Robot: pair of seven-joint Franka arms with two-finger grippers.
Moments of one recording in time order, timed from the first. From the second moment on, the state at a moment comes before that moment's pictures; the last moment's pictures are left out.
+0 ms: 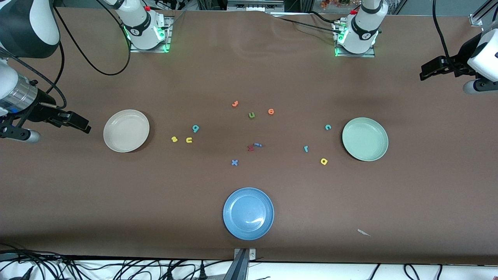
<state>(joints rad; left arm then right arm) 0.00 -0.02 -0.01 -1.57 0.01 1.34 -0.13 0.09 0.13 -0.07 -1.66 0.05 1.85 0.22</state>
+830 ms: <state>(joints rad) 0.00 -0.02 -0.01 -1.57 0.01 1.34 -0.13 0.09 0.13 -0.07 -1.66 0.05 1.85 0.22</state>
